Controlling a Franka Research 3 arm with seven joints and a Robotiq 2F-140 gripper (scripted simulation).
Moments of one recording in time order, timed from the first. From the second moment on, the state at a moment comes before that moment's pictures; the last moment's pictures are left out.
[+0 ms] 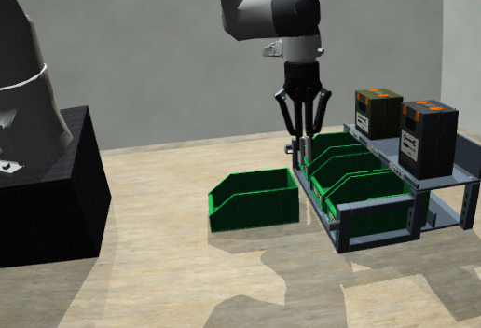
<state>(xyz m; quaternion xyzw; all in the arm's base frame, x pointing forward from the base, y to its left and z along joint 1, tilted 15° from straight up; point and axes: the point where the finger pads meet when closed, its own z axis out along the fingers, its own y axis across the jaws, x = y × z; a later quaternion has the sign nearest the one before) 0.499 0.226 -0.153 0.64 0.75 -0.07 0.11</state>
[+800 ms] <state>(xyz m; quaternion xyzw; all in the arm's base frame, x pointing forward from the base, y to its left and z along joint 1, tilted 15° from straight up) 0.476 0.220 -0.153 0.64 0.76 -0.08 0.10</state>
